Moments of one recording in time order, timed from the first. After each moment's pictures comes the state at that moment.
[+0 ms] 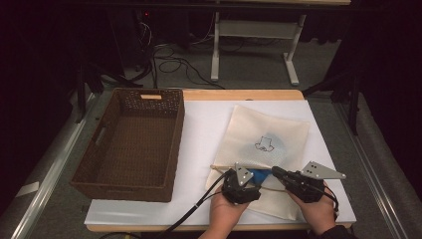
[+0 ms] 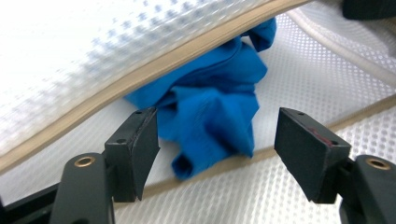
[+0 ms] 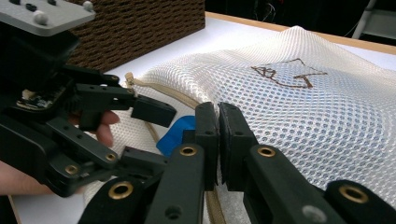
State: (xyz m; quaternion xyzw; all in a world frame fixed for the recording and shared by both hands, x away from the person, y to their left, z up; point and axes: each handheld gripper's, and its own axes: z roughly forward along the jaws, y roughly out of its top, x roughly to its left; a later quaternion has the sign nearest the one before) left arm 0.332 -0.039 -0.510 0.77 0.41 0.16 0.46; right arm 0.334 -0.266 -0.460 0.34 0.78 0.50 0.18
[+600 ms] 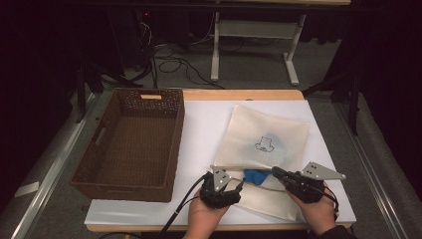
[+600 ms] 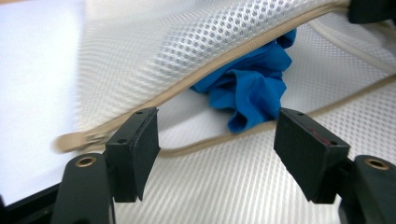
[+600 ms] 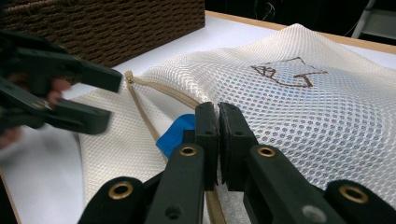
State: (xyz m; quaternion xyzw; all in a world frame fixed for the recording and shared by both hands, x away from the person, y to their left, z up) left arm 0.307 0.022 -0.487 0.76 0.41 0.18 0.47; right arm 0.333 -0.266 -0.460 0.34 0.78 0.50 0.18
